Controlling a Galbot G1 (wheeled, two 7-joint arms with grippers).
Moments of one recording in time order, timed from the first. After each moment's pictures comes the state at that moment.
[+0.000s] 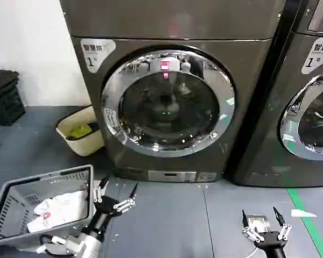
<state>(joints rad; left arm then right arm) 1.65 -1.37 -0.53 -2.18 -0.08 -0.10 0.19 -1.83 1.35 0.74 2.12 0.12 0.19 -0.13</state>
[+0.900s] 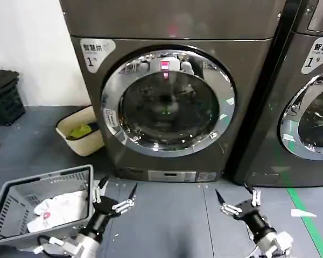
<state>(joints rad) 1.67 -1.36 -0.55 -2.19 -0.09 -0.12 0.21 -1.35 0.94 0.40 2.06 0.41 0.01 -0.14</state>
